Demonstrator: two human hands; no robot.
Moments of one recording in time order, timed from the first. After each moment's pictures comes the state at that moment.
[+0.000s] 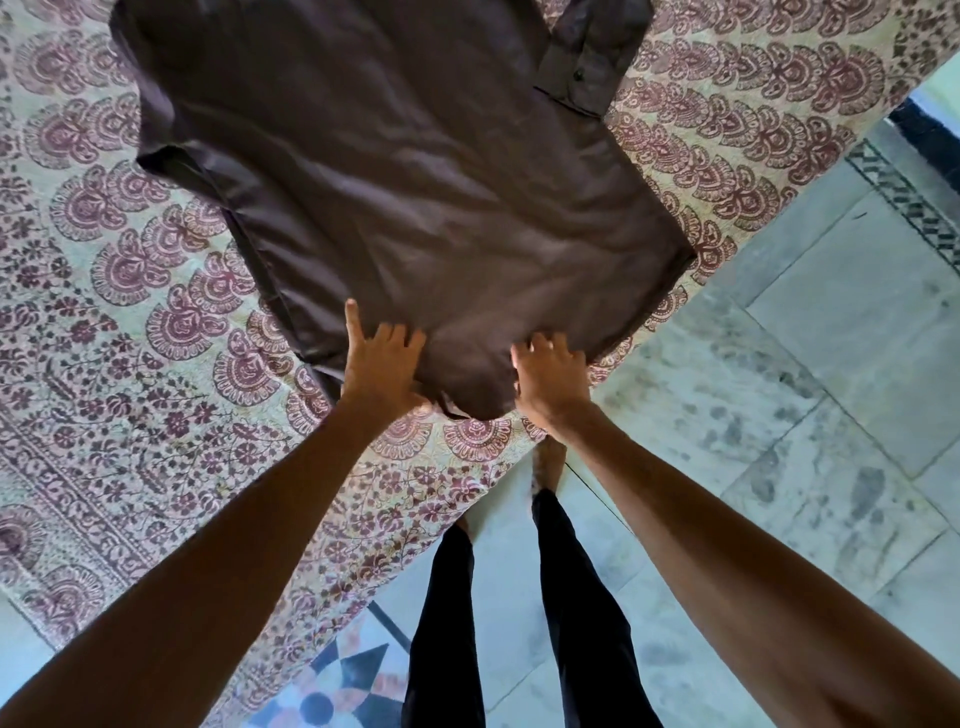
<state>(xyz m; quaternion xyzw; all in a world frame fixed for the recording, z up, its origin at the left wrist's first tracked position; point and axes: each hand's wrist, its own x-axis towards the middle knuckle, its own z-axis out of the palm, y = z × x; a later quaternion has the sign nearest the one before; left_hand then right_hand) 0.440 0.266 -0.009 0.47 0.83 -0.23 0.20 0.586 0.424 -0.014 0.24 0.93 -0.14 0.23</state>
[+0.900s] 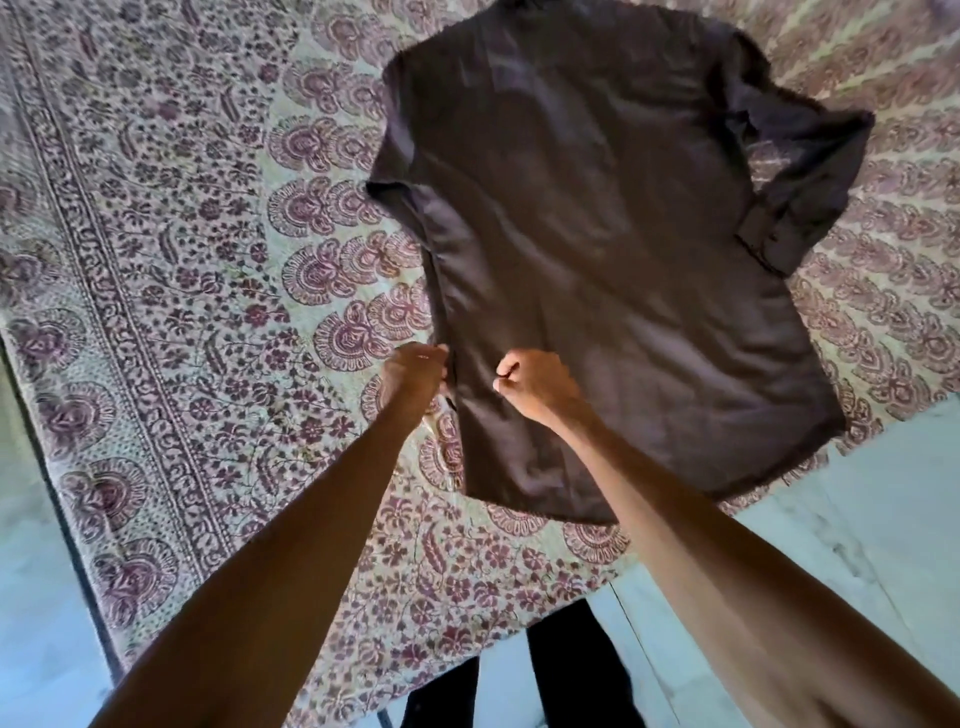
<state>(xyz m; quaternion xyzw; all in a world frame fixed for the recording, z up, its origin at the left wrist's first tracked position) 0.312 0.163 -0.041 -0.20 0.83 0.44 0.29 0.380 0.315 -0.010 0.27 0.87 -0.32 0.26</state>
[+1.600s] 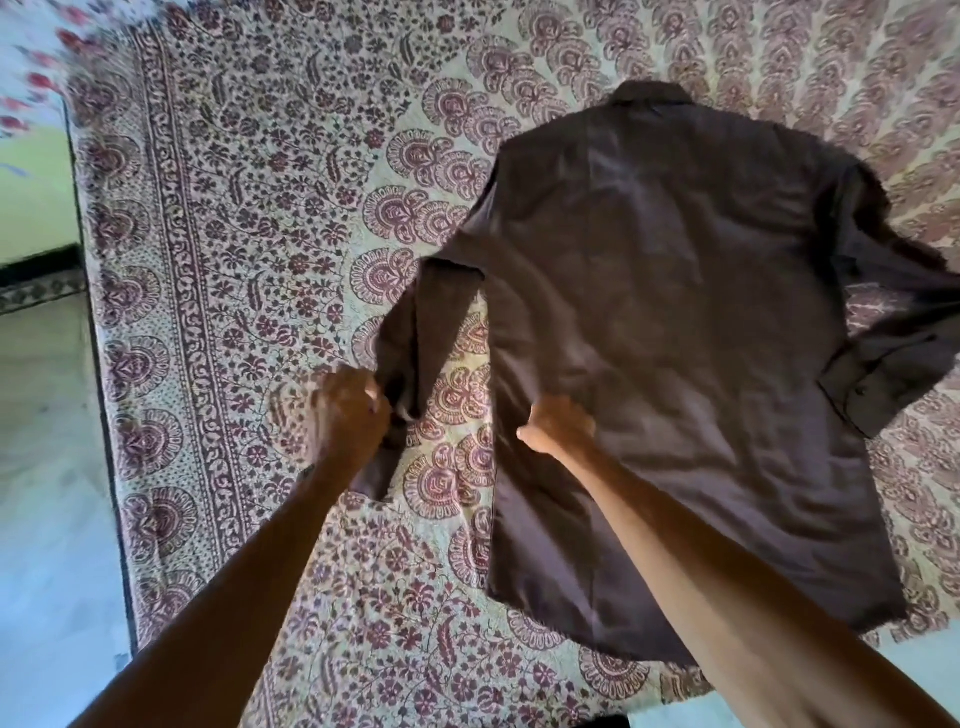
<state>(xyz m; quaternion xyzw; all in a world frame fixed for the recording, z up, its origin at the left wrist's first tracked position) 0.234 0.065 0.010 -0.01 0.98 0.20 0.07 0.259 0.312 -0.003 0.20 0.86 -0.18 0.42</state>
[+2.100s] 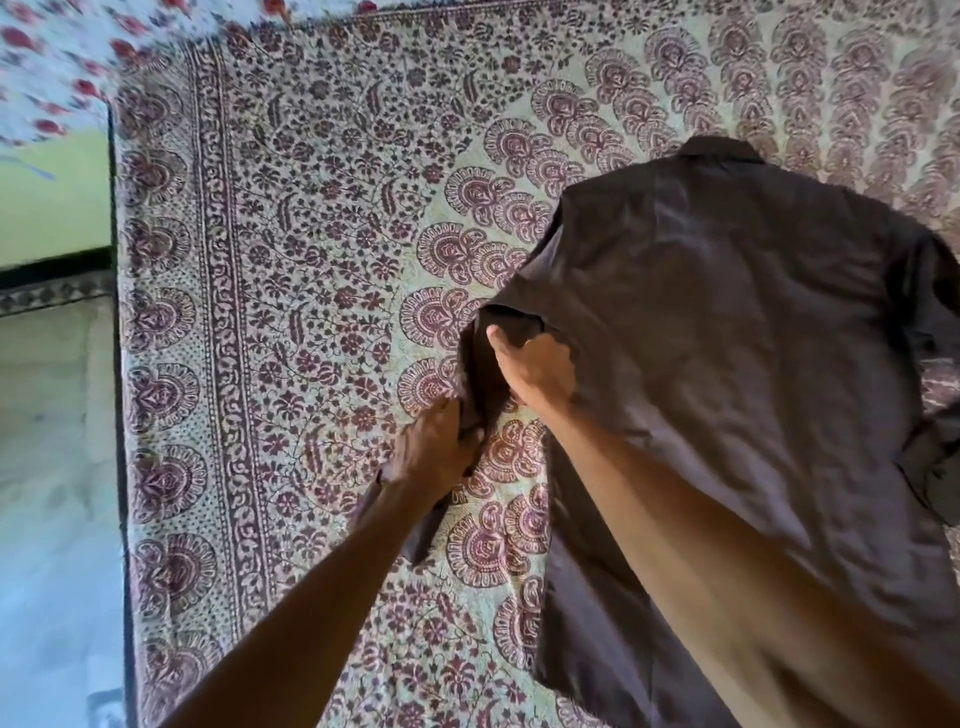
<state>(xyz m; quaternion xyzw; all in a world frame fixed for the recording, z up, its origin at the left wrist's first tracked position) 0.189 0.081 -0.024 0.03 0.94 0.26 0.22 0.118 0.226 -0.008 0.33 0.86 -0.33 0.22</state>
